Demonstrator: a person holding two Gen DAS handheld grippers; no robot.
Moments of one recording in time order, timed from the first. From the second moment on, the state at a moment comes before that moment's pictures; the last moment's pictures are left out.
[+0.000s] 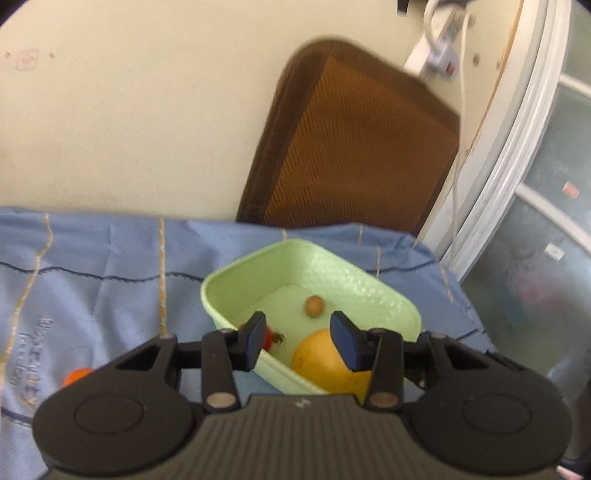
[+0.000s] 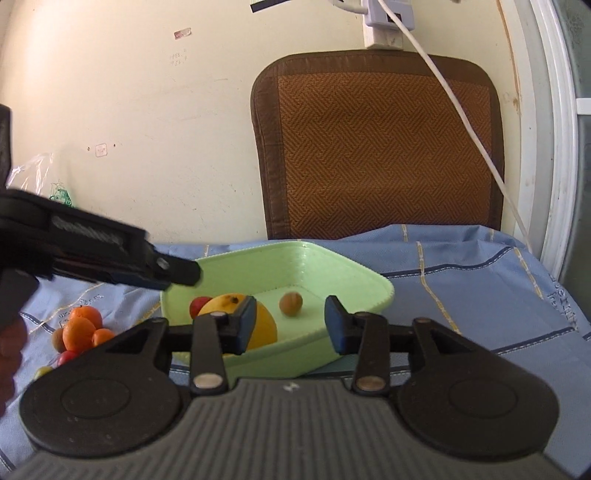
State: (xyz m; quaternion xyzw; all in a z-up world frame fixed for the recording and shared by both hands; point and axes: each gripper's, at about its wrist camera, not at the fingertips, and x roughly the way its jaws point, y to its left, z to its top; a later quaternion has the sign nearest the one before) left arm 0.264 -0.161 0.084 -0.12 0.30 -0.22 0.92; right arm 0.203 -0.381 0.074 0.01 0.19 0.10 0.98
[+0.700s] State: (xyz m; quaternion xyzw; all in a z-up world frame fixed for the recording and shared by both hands) left arm 0.152 -0.083 0.046 -0.08 0.31 -0.19 0.93; right arm 0.141 -0.290 0.059 -0.01 0.30 0.25 0.92
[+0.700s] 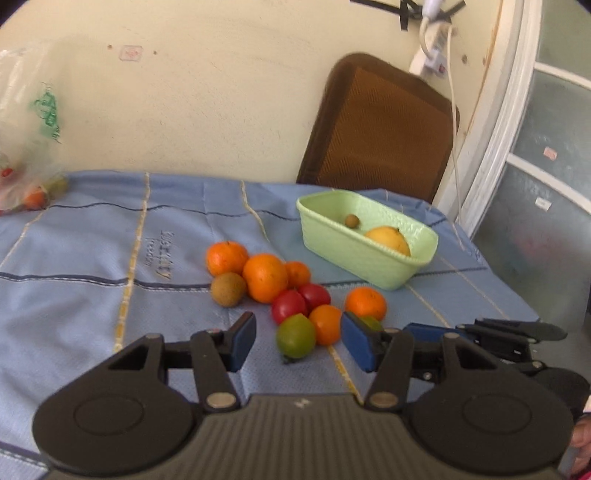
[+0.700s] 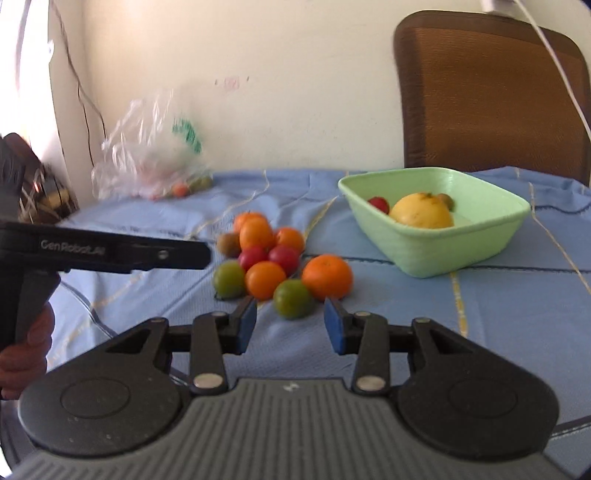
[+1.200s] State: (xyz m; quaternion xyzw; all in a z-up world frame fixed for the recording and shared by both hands) left arm 0.140 -0.081 0.026 -0.10 0.33 -0.22 0.91; right arm 0.133 -0.292 0.051 -0.02 0.31 0.24 0.92
